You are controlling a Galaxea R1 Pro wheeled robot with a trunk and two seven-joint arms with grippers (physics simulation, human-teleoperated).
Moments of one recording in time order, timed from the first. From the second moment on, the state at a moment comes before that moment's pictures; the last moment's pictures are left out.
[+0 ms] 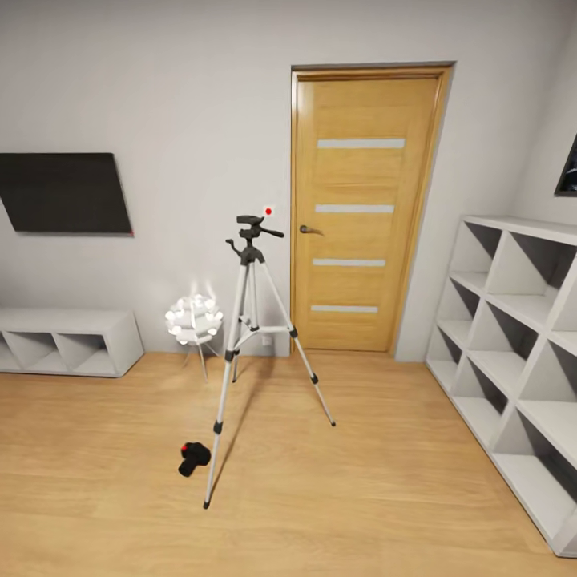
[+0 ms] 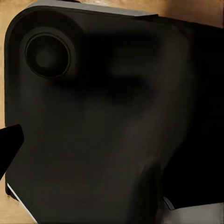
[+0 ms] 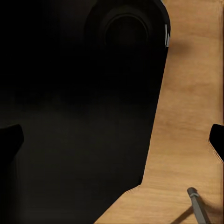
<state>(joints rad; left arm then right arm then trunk) 0.00 -0.07 0.03 -0.05 0.13 -0.01 -0.01 0.00 0.00 0.01 0.00 0.10 0.00 0.00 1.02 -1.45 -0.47</state>
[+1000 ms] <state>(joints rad) 0.00 -0.07 0.03 -0.05 0.14 -0.01 -0.01 0.00 0.00 0.01 0.00 0.10 0.00 0.00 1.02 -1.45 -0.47</state>
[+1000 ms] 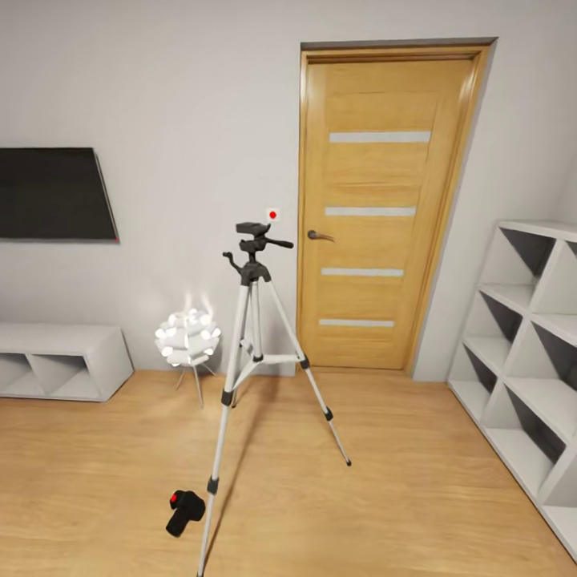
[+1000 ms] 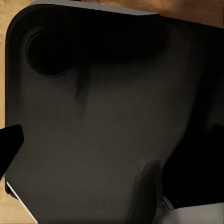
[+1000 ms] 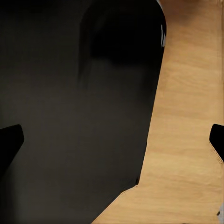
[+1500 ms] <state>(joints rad) 0.00 -0.07 0.03 -0.05 0.15 -0.01 0.00 0.00 0.00 0.01 0.00 0.10 0.00 0.00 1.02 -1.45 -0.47</state>
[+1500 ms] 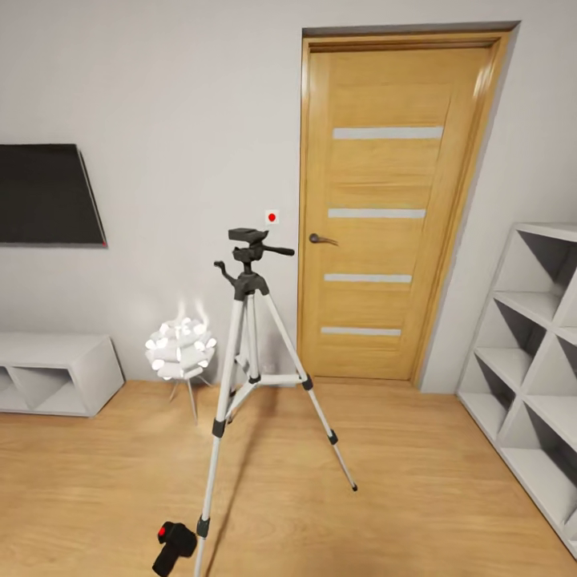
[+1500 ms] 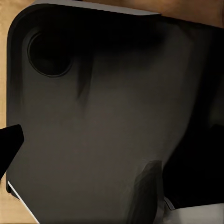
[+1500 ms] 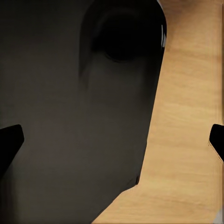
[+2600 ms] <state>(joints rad) 0.00 -0.07 0.04 -0.05 0.19 -0.02 0.00 0.00 0.00 0.01 0.00 0.09 0.00 -0.01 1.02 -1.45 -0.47</state>
